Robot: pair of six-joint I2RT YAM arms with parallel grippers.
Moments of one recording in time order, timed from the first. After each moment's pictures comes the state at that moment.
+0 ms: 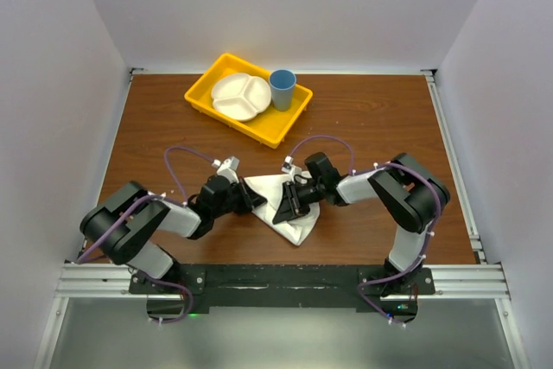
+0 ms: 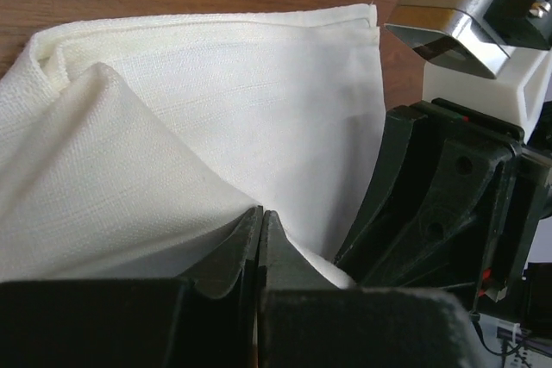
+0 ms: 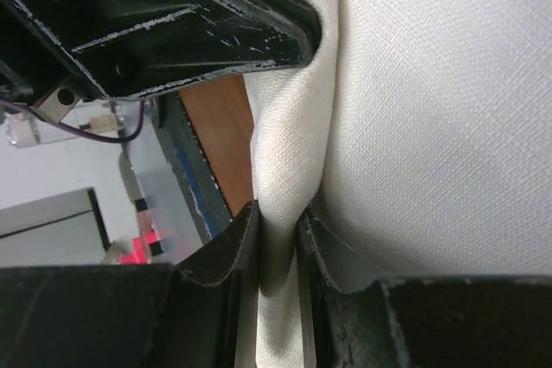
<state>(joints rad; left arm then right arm) -0.64 1.52 0.26 0.75 0.15 -0.90 0.65 1.83 0.69 0.30 -0.86 0.63</state>
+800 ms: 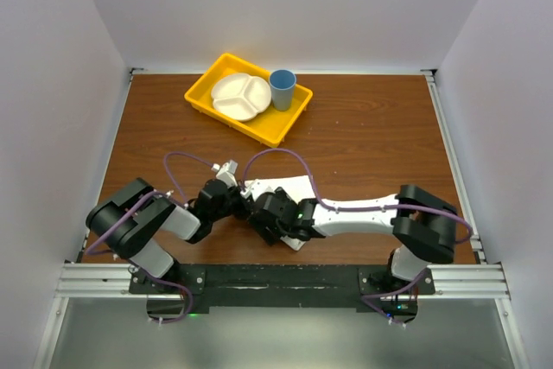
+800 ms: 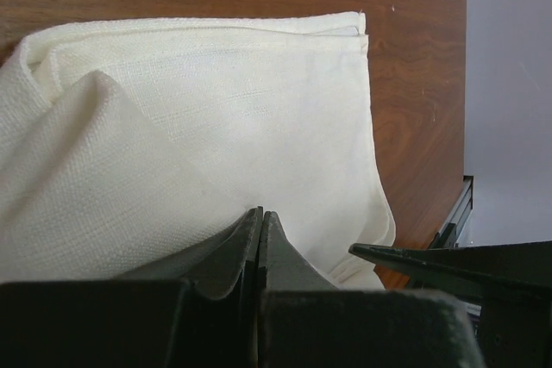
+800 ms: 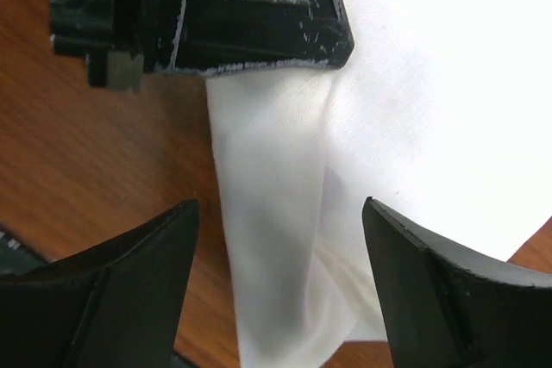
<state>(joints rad) -0.64 1.59 0.21 0.91 0.21 -0.97 1.22 1.61 0.92 -0.30 0.31 0.33</state>
